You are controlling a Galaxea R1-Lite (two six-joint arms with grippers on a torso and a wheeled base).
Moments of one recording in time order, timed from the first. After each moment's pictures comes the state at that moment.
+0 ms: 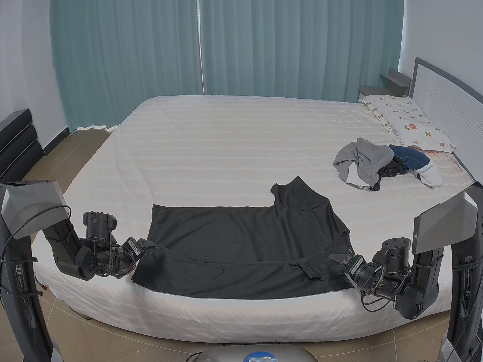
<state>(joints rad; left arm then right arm) -0.02 2.26 -0.68 -0.79 -0.19 -0.78 0.28 2.37 -0.31 -1.54 0.11 1.02</state>
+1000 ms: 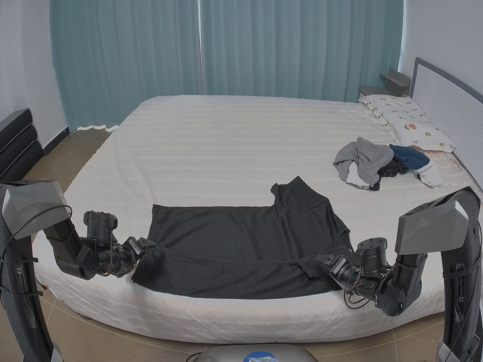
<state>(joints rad) -0.02 2.27 -0.69 -0.79 -0.18 -0.78 0.38 2.41 -0.48 -1.35 -0.06 1.02</state>
